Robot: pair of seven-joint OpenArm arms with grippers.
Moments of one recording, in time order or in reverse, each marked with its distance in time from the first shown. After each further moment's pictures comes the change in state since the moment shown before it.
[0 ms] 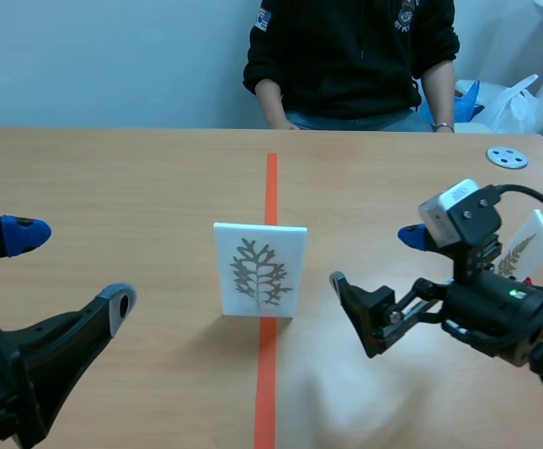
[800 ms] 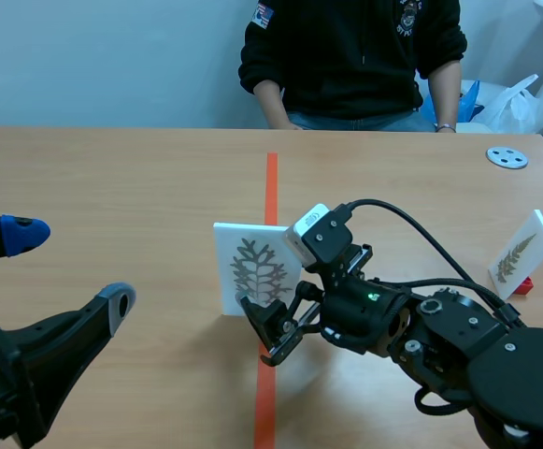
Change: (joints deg) left arm 0.0 0.0 0.0 0.0 0.0 0.2 0.0; right arm 13.4 -10.8 -15.0 -15.4 -9.7 -0.2 4.2
